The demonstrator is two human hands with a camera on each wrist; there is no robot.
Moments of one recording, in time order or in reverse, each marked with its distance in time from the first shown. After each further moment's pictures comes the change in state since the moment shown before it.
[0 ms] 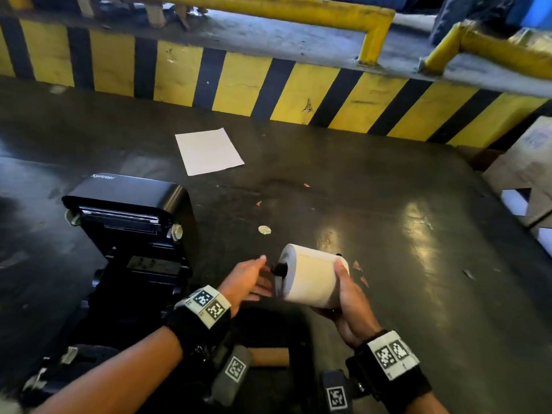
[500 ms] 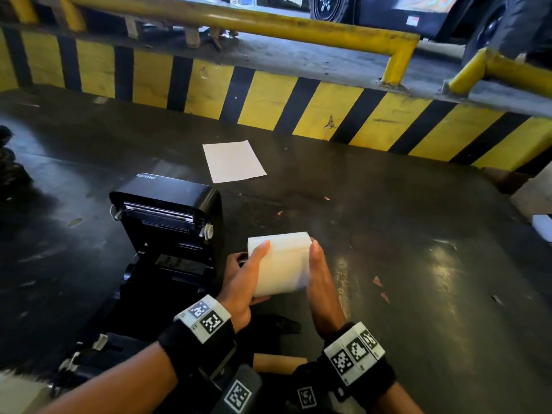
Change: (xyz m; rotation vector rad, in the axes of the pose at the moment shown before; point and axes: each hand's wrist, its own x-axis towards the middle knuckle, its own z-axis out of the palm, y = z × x) left_hand -0.038 0.004 -0.022 -0.514 0.316 0.096; right_hand -0.016 0.002 0.082 -0.261 -0.319 -0.391
